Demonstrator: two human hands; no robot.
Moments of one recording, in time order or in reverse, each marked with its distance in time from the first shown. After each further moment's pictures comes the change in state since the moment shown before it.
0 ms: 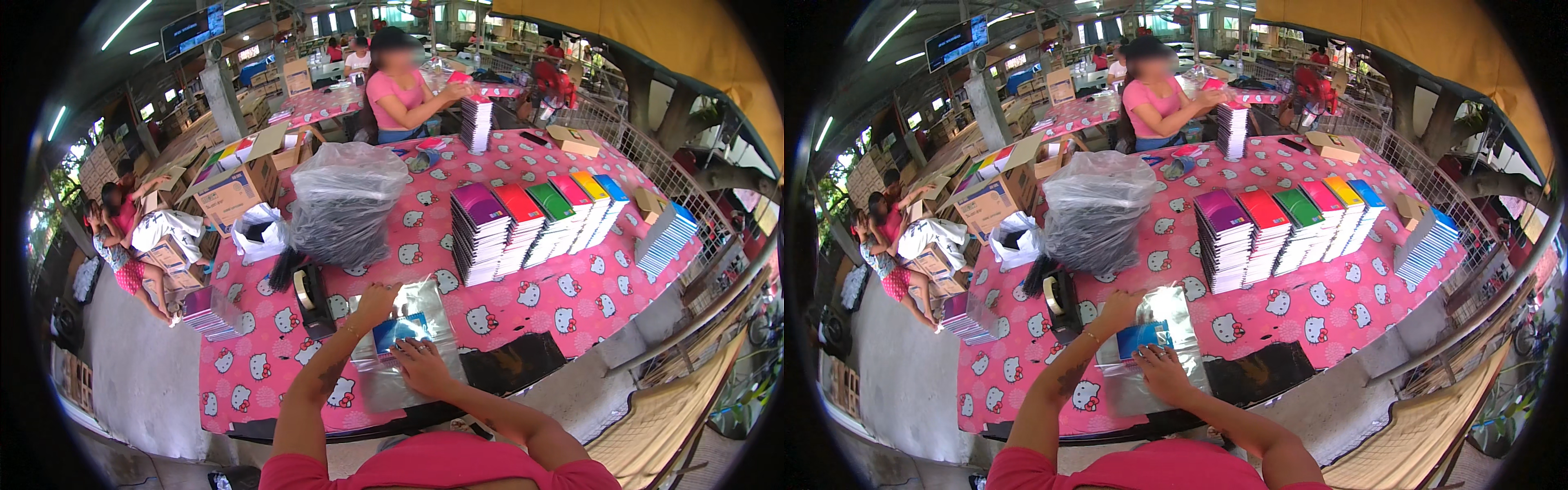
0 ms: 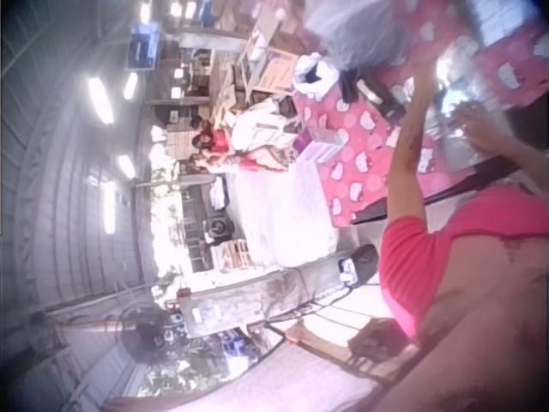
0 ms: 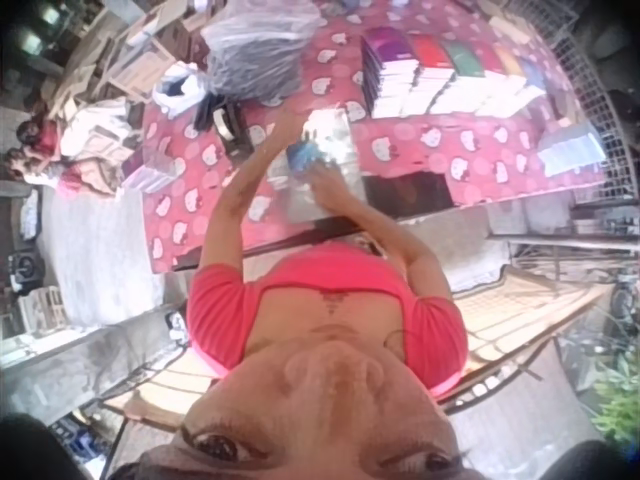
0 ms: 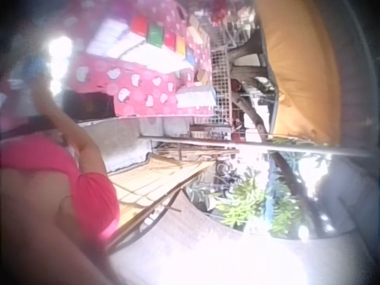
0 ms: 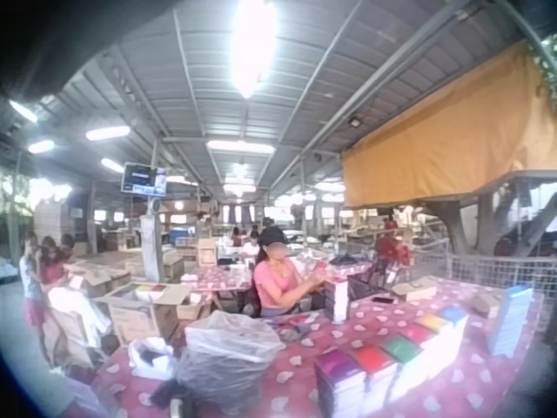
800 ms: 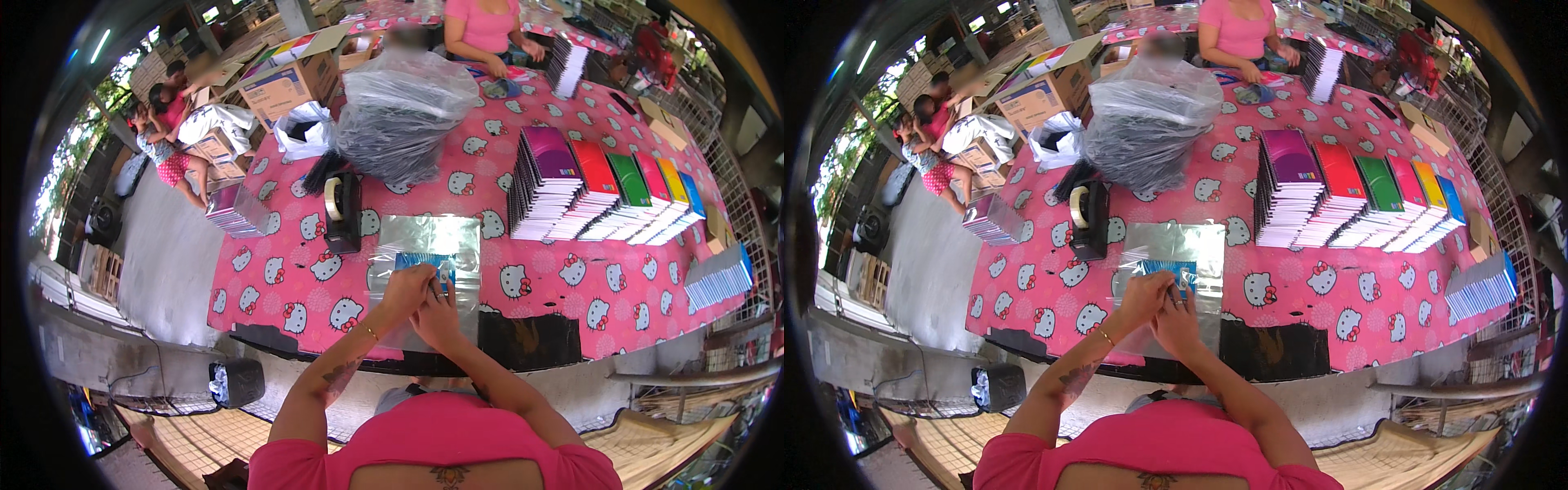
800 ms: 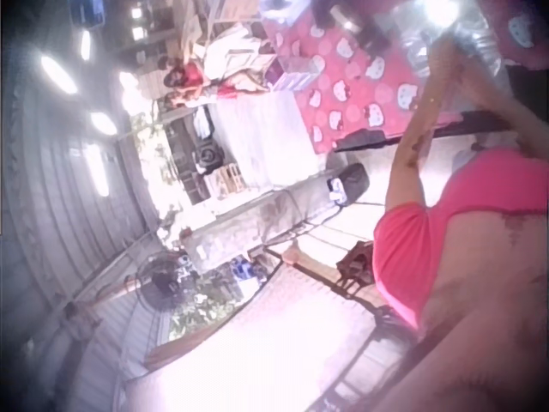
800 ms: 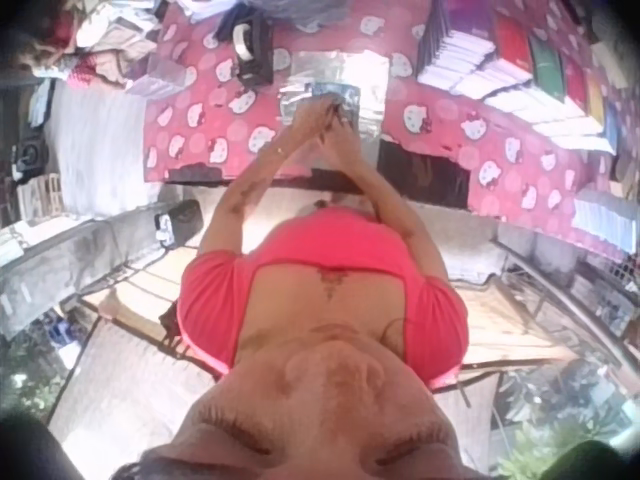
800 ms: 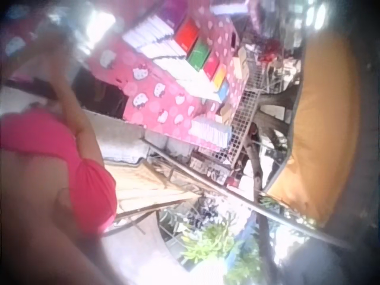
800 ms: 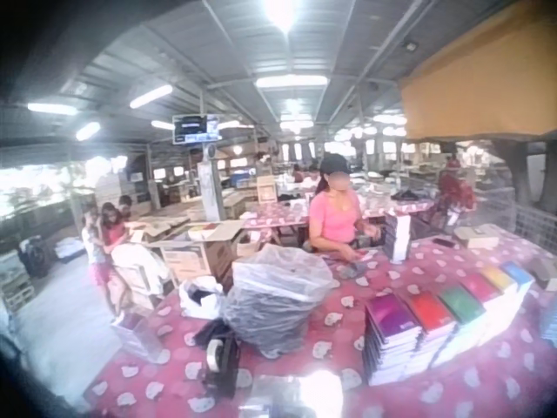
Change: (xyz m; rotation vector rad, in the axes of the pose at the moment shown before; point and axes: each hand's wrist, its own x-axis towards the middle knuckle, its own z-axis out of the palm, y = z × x) left_hand -0.074 0.120 -0.034 -0.407 0.122 -0.430; right_hand -0.005 0.014 0.025 0.098 0.005 0.013
